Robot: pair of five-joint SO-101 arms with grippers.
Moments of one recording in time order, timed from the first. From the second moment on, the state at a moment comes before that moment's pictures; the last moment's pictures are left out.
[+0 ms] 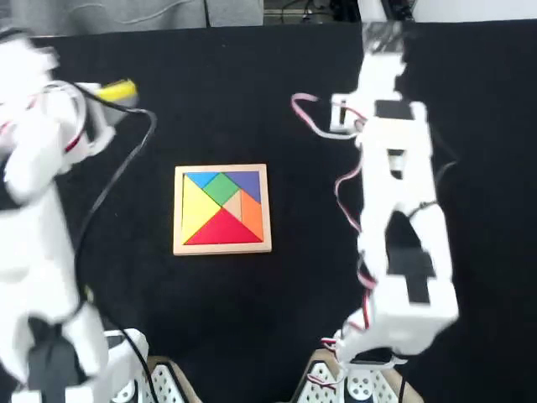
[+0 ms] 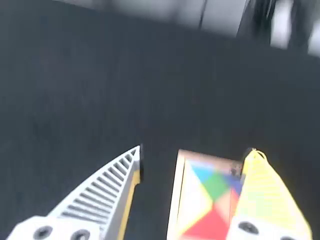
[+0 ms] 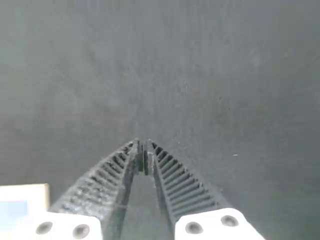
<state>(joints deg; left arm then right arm) -11.9 -18.8 -28.9 95.3 6.7 3.1 8.3 -2.6 55.7 -1.4</state>
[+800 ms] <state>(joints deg) -13.5 -68.0 -17.3 94.4 -4.9 2.5 -72.0 -4.6 89.1 5.9</state>
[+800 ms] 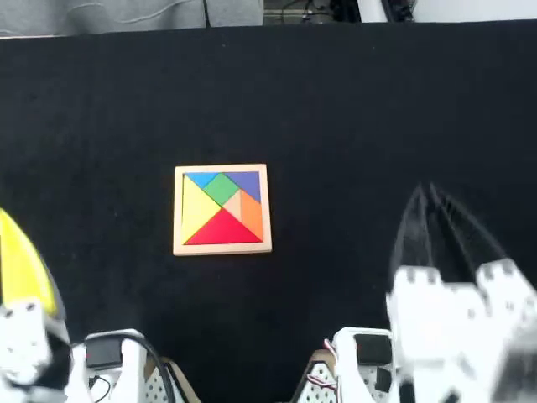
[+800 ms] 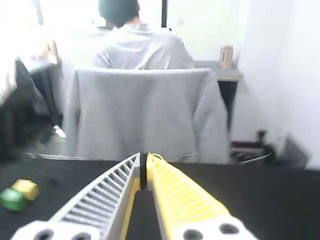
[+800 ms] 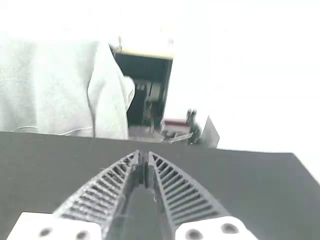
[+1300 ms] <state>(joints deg) -14.0 -104.0 43.9 80.0 -11.9 -8.2 -96.8 27.4 82.4 7.2</state>
